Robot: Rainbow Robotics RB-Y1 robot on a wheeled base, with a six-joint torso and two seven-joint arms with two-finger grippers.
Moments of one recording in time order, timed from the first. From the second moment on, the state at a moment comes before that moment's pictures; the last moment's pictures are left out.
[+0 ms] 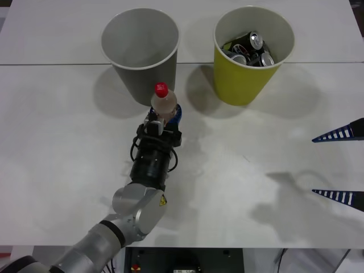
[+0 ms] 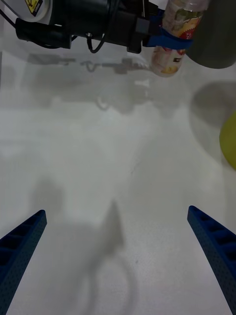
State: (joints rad) right arm 0.26 -1.13 -0.26 -2.01 1.31 -1.13 -0.09; left arm -0.34 0.05 -0.50 -0.97 -2.41 0.64 1.08
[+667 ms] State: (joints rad) right arm 0.26 -1.13 -0.26 -2.01 1.31 -1.13 -0.09; left arm -0.10 0.14 -0.43 -1.40 -2.47 0.35 1.05
